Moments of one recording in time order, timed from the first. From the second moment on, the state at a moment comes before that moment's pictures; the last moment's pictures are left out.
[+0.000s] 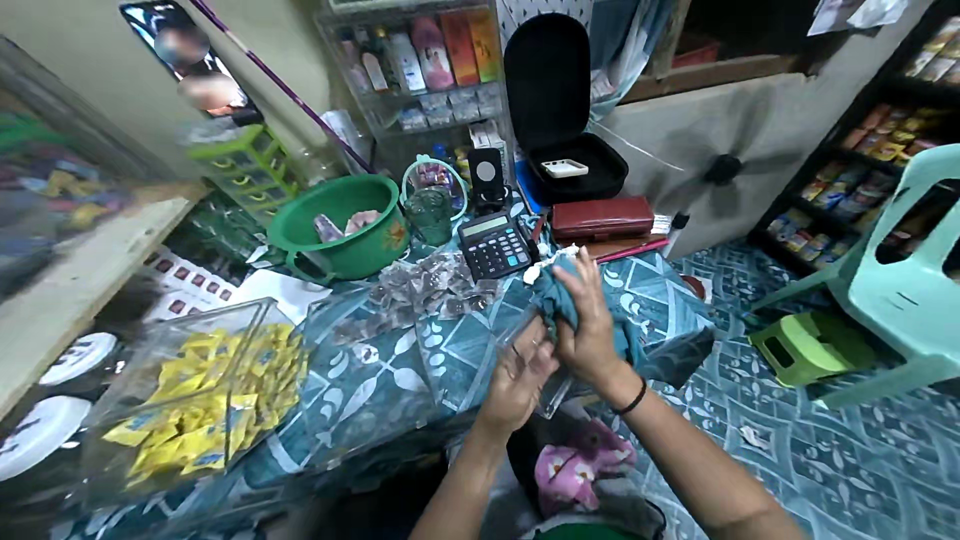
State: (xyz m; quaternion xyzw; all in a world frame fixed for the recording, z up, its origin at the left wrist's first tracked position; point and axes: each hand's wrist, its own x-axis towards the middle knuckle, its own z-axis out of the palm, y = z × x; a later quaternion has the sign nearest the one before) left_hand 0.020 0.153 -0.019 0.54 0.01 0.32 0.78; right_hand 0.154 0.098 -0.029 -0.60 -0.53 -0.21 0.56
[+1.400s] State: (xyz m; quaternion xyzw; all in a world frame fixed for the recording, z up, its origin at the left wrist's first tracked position) left_hand 0.059 0.177 -0.006 0.44 0.07 0.47 0.76; right_hand 0.173 0.124 -0.015 -0.76 -0.38 -0.03 0.53
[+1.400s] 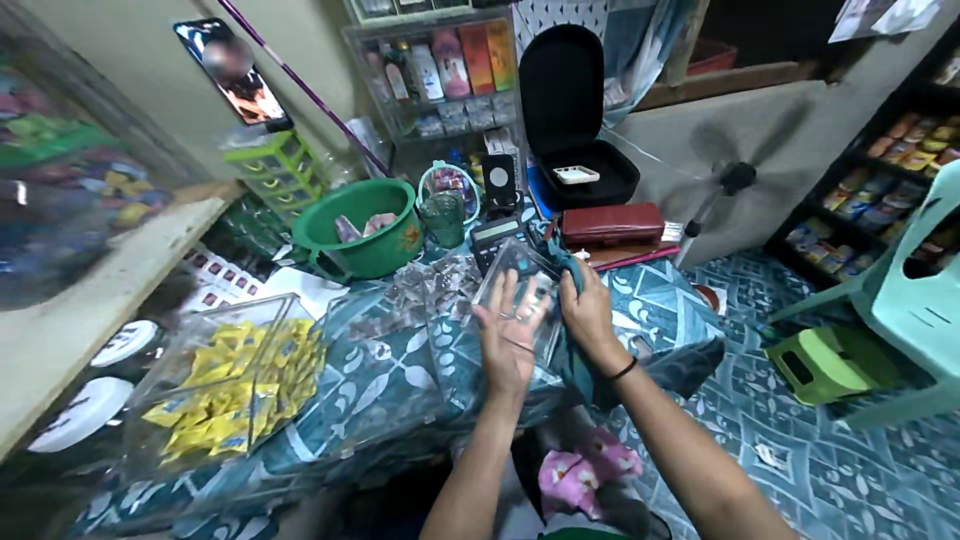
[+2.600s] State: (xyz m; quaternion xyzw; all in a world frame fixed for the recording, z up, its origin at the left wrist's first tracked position) left_hand 0.020 0.180 0.002 0.41 0.21 0.37 0.81; right_hand 0.141 0.128 -0.026 -0.54 -0.73 -0.11 0.40
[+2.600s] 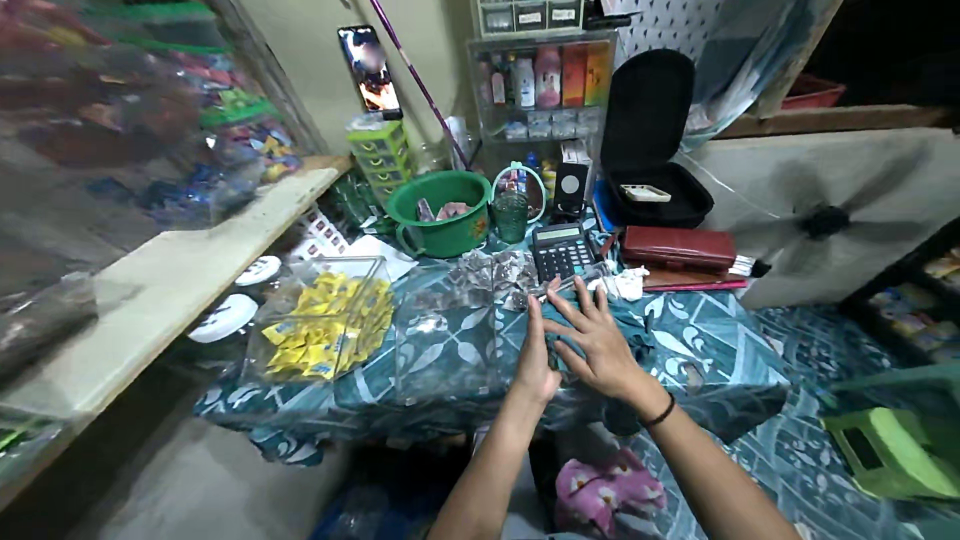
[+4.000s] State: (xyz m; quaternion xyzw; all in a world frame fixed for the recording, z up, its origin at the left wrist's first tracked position) left_hand 0.021 0.174 -0.018 0.42 0.21 0.39 0.80; right_hand 0.108 0.123 -0.043 -0.57 -0.65 -0.10 0.49
